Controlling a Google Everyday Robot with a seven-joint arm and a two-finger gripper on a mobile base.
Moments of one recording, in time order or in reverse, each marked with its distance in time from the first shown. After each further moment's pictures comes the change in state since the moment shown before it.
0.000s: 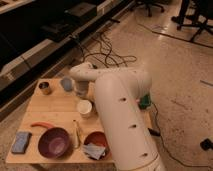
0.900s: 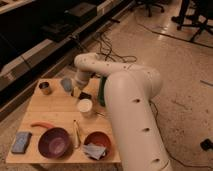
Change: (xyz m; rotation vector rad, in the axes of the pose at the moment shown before) arm -0.030 -0.023 -0.094 -0.011 -0.192 0.088
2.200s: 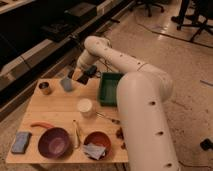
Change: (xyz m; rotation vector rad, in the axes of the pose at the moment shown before) arm -0.049 -0.046 -0.068 0.065 -0.303 -0.222
